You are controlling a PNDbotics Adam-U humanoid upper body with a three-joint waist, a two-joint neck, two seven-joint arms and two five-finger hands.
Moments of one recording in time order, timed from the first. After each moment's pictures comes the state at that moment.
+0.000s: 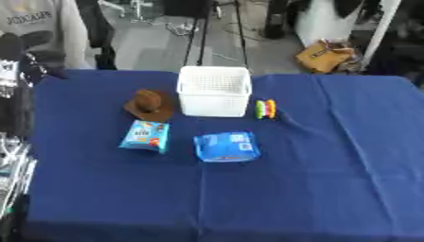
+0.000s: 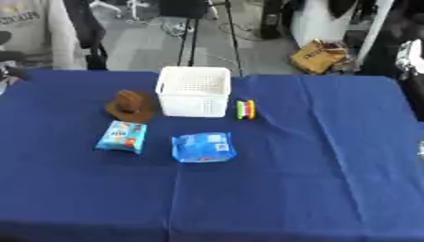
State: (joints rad) left arm -0.19 0.31 0.10 -1.86 -0.01 -0.12 0.09; right arm -0.26 -0.40 -0.05 -1.85 0.32 0.02 -0.29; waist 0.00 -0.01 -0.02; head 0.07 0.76
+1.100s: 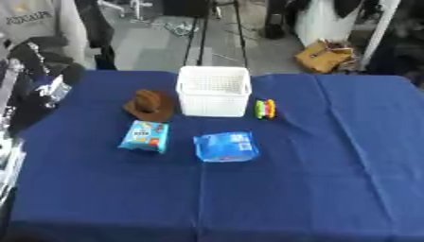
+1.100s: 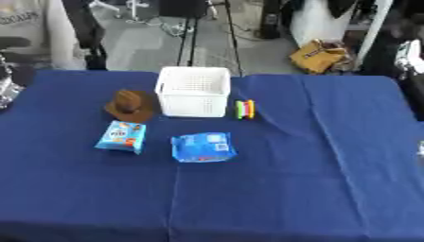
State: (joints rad) left arm -0.23 0.43 0.08 -1.81 -0.26 -0.04 -0.07; right arm -0.26 -0.40 -0.05 -1.85 0.32 0.02 -0.29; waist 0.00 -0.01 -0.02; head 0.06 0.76
